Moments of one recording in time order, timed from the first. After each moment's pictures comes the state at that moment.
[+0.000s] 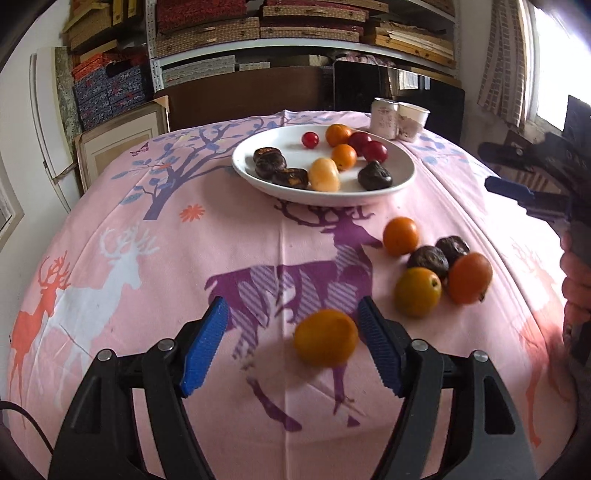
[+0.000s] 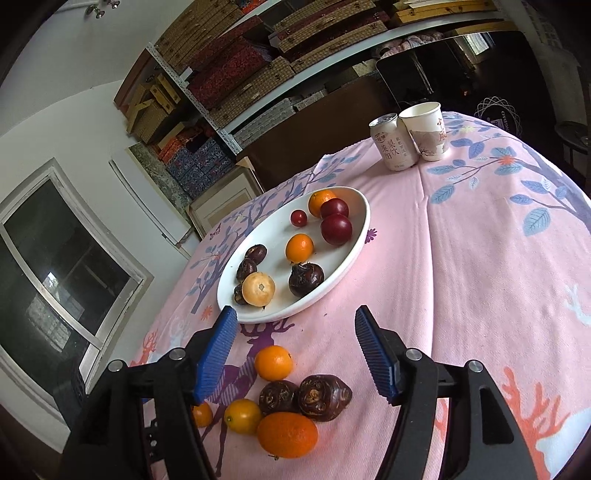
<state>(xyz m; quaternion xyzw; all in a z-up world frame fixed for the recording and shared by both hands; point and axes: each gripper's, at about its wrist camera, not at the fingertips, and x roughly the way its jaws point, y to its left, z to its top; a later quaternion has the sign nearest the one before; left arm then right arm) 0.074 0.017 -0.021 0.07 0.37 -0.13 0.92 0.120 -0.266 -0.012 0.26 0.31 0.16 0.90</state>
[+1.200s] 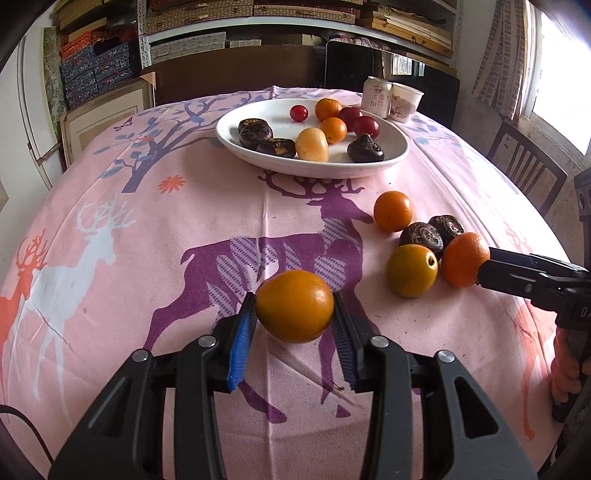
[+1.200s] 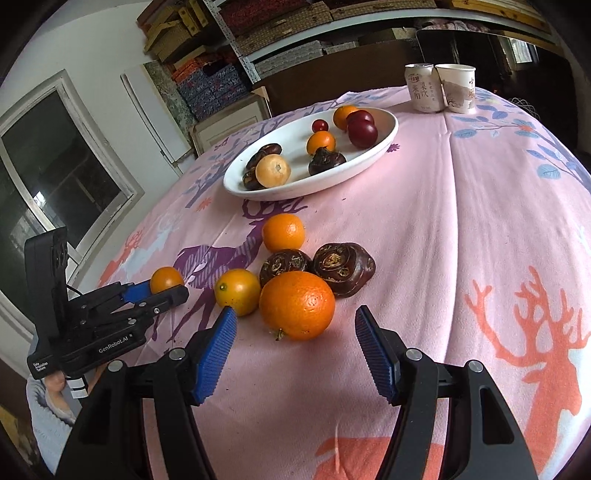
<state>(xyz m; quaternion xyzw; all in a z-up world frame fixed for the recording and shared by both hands) 0.085 0.016 -0.036 0.06 0.42 -0.14 0.90 0.072 -0.212 -0.050 0.14 0.41 0.19 0.88</state>
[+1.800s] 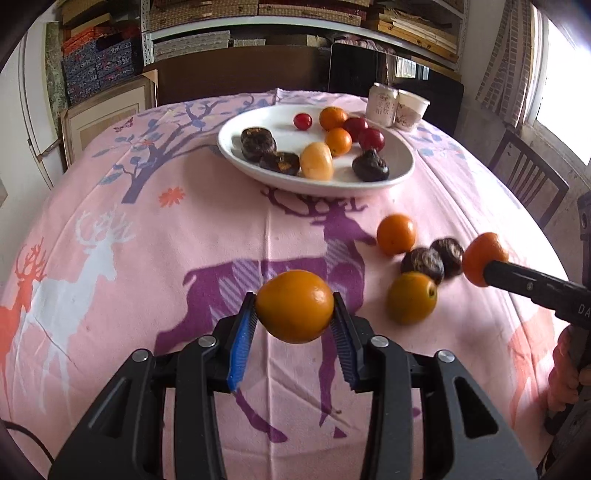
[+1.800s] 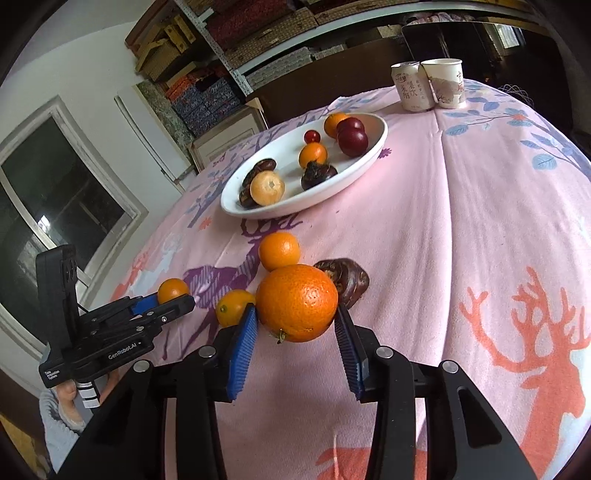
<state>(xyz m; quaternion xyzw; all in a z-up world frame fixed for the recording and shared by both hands) 0.107 0.017 -0.017 0.04 0.41 -0.14 0.90 0.077 -0.230 -0.041 0.20 0.39 0.19 0.88</state>
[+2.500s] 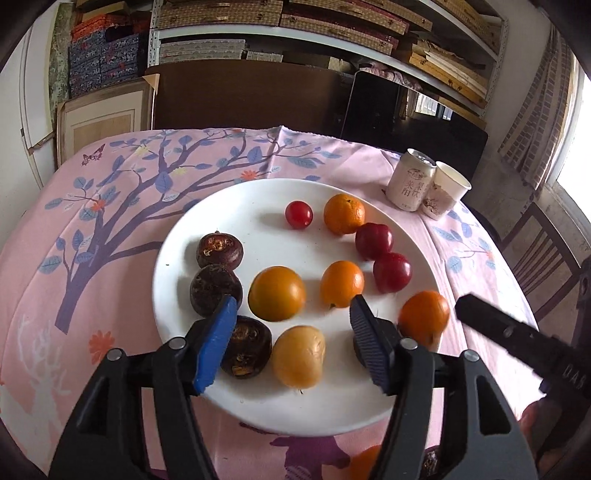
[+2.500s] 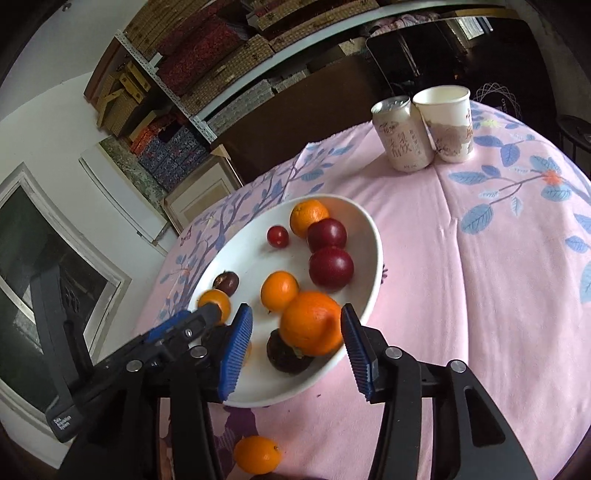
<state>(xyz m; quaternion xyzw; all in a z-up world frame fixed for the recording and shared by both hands) 0.259 -0.040 0.006 -0.03 0.40 -0.13 0.91 0.224 -0.253 -0.011 0.26 0.35 0.13 0.89</state>
